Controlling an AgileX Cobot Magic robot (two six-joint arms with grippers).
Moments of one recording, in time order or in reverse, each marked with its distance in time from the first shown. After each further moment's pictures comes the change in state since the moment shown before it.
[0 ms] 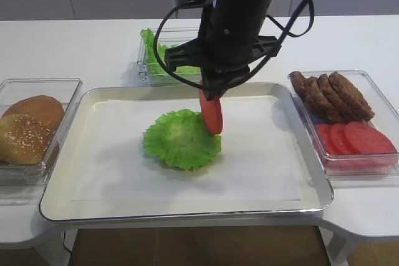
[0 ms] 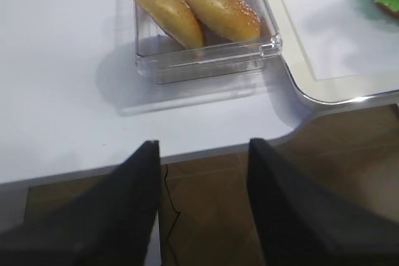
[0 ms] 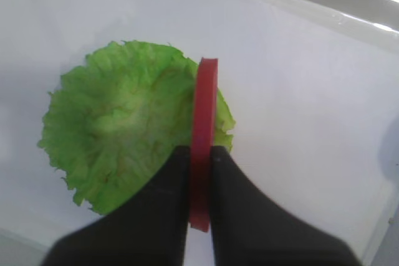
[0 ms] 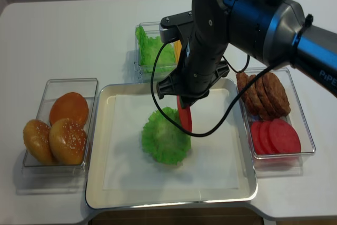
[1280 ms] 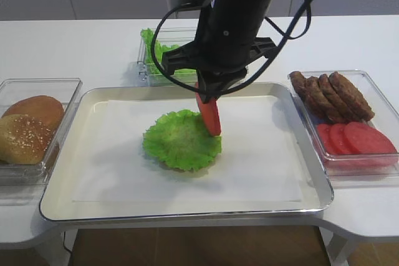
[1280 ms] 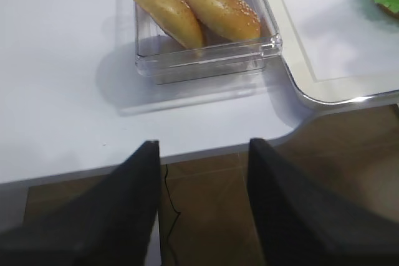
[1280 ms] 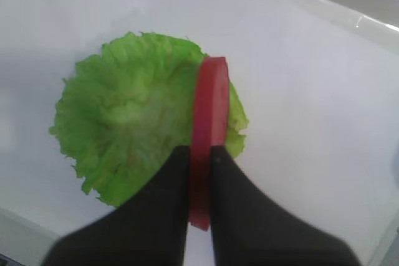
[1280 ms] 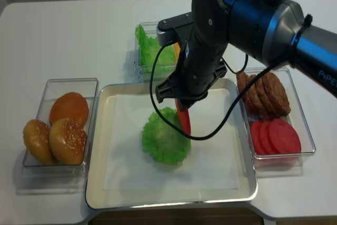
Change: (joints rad) left arm 0.000 0.000 0.000 0.000 0.000 0.000; right arm 0.000 0.001 0.000 0.043 0.003 -0.074
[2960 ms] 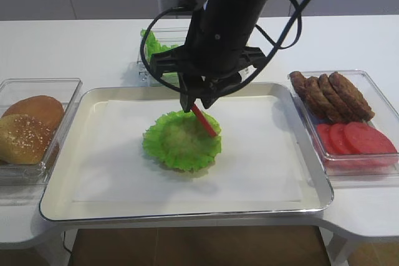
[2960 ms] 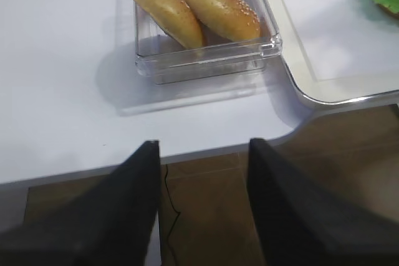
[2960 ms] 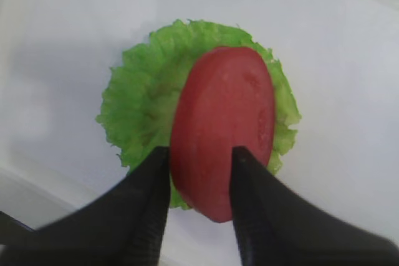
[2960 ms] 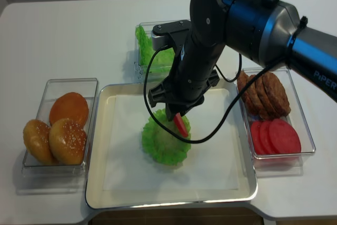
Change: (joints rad) left arm 0.000 0.000 0.000 0.000 0.000 0.000; right arm 0.002 0.011 0.000 0.113 0.000 -0.040
